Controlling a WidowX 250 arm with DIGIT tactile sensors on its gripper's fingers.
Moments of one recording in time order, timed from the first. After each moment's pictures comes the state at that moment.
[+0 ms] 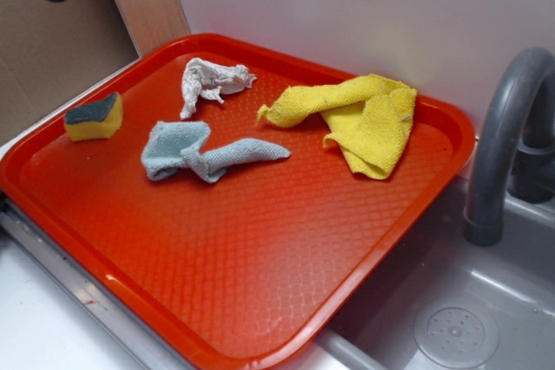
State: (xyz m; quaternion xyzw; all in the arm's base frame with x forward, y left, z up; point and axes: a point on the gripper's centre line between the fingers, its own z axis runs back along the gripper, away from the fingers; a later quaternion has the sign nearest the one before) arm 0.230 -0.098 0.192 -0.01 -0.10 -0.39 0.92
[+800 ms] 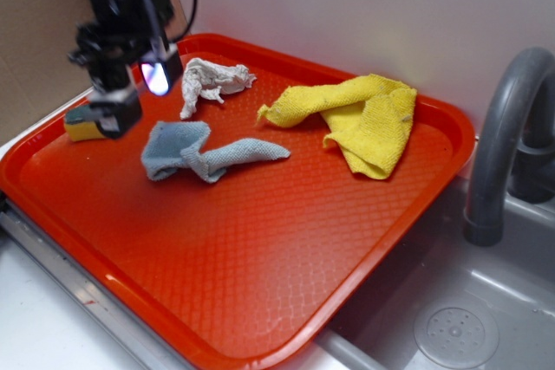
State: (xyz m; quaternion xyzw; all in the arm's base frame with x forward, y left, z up) arm 0.195 -0.171 0.086 -0.07 0.05 -0.53 0.85
